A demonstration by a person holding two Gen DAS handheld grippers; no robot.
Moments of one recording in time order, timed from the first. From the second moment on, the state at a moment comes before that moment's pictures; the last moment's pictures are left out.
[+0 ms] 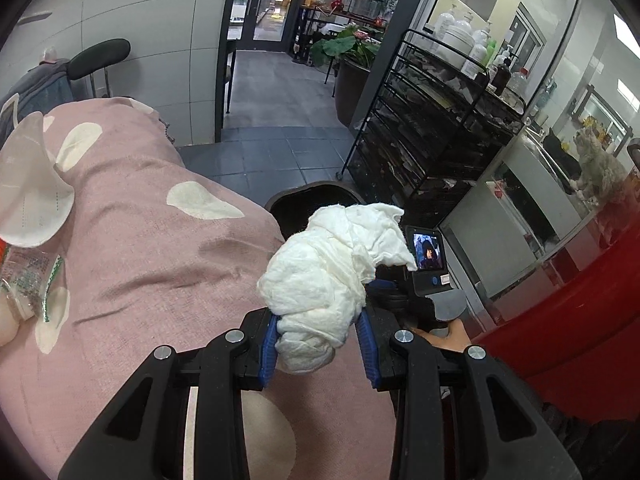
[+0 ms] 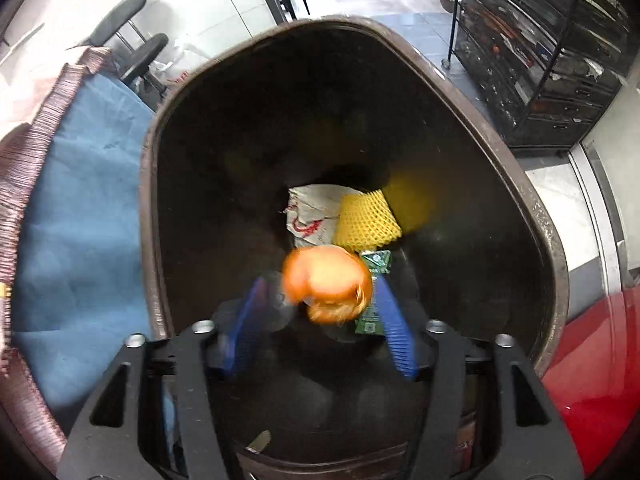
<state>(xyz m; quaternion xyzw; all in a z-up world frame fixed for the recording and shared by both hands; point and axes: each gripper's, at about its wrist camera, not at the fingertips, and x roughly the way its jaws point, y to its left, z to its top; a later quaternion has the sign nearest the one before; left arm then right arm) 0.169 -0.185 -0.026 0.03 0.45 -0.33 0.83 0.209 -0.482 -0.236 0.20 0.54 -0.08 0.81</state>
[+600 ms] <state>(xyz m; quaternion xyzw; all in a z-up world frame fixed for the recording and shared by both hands) 0.179 -0.262 -0.060 0.09 0.49 -0.37 0.78 0.114 -0.484 -0.176 0.15 0.47 -0.15 0.86</state>
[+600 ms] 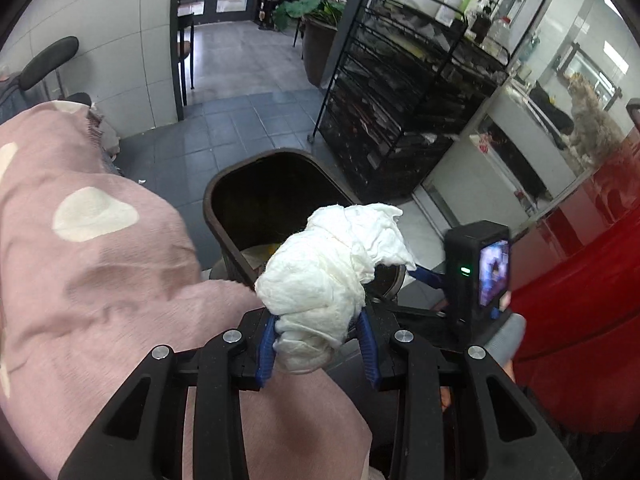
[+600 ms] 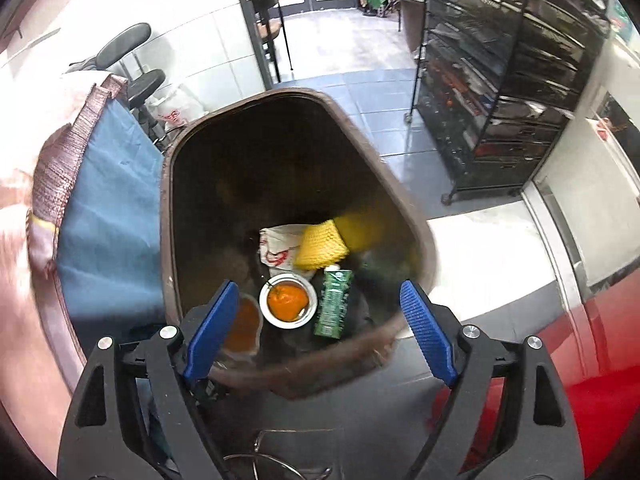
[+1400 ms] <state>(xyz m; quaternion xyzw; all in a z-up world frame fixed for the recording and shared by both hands) 0.207 -0.331 -0.121 0.14 0.58 -0.36 0.72 0.074 -0.499 -0.178 0.18 0.47 -0.16 0.85</state>
